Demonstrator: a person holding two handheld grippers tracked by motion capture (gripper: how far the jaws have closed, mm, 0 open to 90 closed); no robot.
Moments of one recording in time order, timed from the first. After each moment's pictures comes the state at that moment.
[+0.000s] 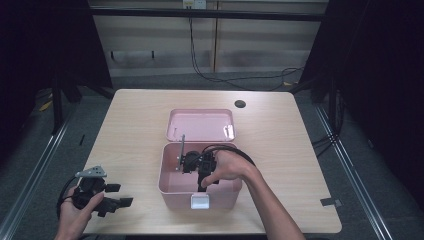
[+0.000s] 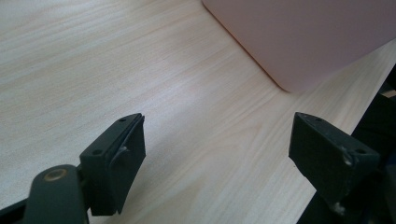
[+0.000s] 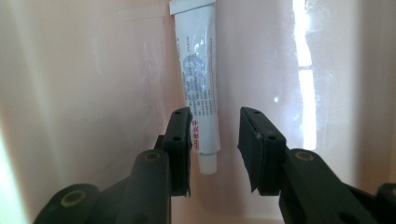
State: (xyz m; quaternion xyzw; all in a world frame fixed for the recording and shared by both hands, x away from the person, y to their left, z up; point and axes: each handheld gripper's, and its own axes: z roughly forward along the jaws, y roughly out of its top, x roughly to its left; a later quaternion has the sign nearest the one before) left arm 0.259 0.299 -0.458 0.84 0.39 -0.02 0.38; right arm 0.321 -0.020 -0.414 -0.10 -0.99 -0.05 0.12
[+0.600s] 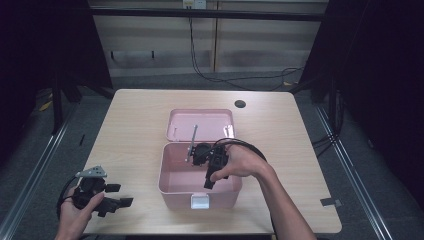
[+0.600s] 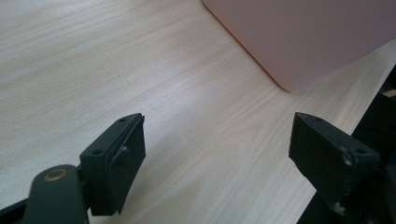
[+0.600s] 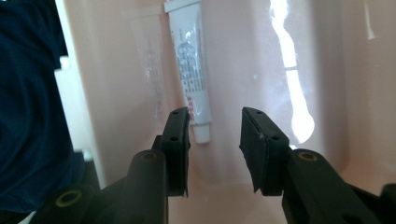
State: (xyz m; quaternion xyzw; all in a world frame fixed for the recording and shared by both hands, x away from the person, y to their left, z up) left arm 0.259 0.299 -0.458 0.84 0.39 -0.02 0.37; right arm 0.317 -0.048 -0.379 -0.13 -0.98 -0.08 0.09
